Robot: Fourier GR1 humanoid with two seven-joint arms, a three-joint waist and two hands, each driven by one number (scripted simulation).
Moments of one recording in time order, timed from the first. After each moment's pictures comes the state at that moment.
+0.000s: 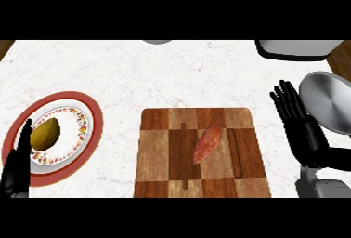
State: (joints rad) left arm 0.07 0.49 -0.09 -1.31 0.04 0.46 -0.02; right arm -0.09 -0.19 -0.01 -1.57 -0.19 0.09 -0.15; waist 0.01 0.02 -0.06
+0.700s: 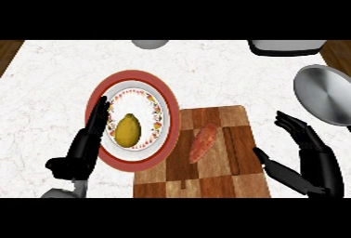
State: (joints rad) left arm -0.04 0.25 -0.28 -1.54 0.17 0.25 -0.14; right arm 0.15 -0.13 0.04 -1.81 0.02 -0.16 -0.10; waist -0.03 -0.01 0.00
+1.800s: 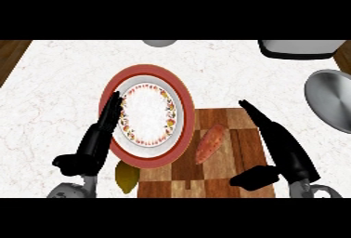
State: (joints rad) left arm -0.08 0.19 -0.29 -1.55 0.16 0.18 -0.12; right arm -0.12 -0.31 0.33 -1.89 0.43 0.14 0.64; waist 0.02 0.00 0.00
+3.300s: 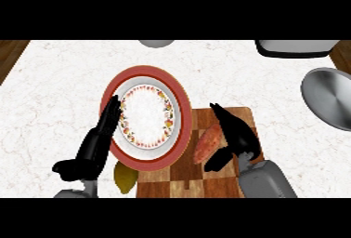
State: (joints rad) left arm -0.02 0.09 -0.20 -1.57 0.05 0.09 -0.12; right arm -0.26 -0.04 0.31 -1.47 0.68 0.23 0.62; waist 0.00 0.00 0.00
